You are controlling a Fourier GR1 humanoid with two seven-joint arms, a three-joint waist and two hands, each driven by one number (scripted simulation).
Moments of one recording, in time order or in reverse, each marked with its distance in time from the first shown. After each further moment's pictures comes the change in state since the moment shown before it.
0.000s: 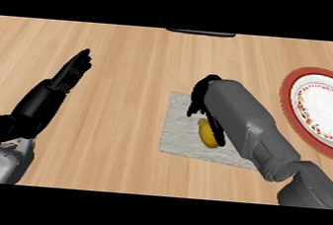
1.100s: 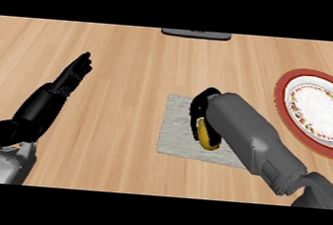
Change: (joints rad) left arm 0.029 -0.042 0.026 -0.014 -0.049 -0.020 0.001; right arm 0.135 -0.057 0.084 -0.228 0.134 -0.054 -0.098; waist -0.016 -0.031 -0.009
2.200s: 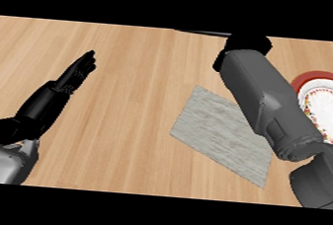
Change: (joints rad) left arm -0.023 -0.006 -0.005 0.004 0.006 -0.024 -0.002; right arm -0.317 -0.009 -0.188 0.365 0.079 -1.285 0.964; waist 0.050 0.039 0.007
